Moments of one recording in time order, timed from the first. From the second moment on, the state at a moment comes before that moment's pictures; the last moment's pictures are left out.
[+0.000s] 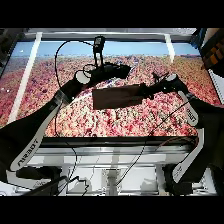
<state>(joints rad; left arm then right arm) -0.55 -1.58 1.46 0.51 -0.36 -0.88 -0.04 -2.00 1.56 -0.67 1.18 1.41</state>
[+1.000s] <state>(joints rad) 0.02 -1.17 1.46 1.79 -1.11 -1.37 -0.66 -1.35 2.00 -0.83 1.41 1.68</state>
